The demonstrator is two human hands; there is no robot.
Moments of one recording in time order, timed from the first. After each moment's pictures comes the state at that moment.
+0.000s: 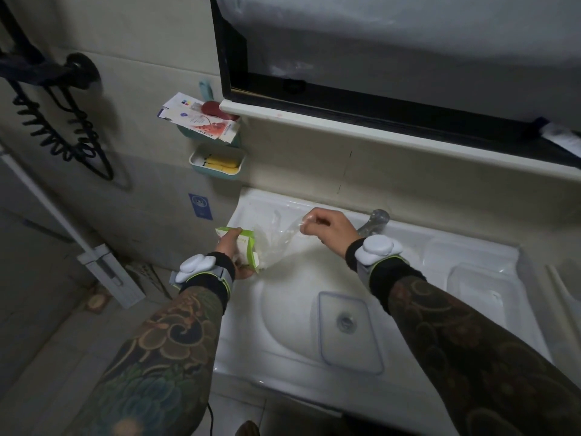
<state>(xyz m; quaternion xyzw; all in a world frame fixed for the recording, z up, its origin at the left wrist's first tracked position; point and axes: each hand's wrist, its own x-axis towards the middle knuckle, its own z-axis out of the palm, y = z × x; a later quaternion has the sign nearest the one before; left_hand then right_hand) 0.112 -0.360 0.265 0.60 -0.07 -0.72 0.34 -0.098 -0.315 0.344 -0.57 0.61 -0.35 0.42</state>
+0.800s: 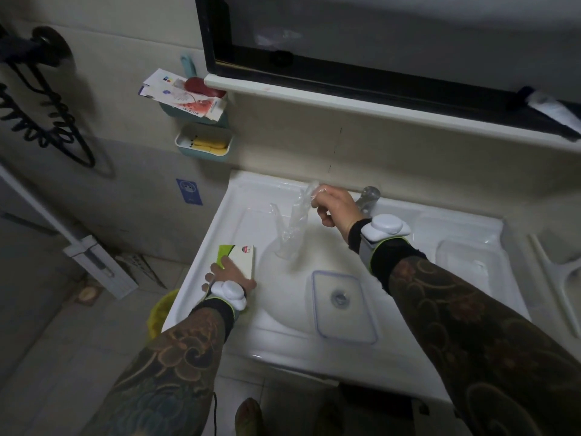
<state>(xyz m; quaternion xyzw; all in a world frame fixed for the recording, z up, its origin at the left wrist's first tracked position) 0.111 -0.288 0.198 0.78 -0.57 -0.25 -0.08 -0.103 -0.302 0.348 -0.45 0.63 -0.43 0.47</state>
